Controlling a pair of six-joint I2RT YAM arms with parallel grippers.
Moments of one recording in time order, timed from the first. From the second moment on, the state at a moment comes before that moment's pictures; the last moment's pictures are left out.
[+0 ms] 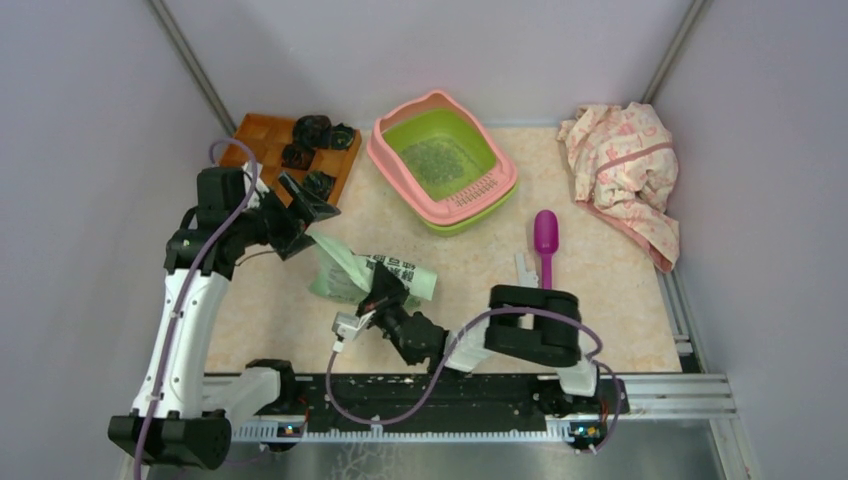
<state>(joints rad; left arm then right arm) -0.08 1.02 1.19 -0.87 0.38 -0.83 1.38 1.89 0.77 1.28 0.73 -1.26</state>
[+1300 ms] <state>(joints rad) -0.08 1.01 0.92 -0.73 0.54 -0.80 1.39 2.05 0.81 1.54 0.80 -1.65</state>
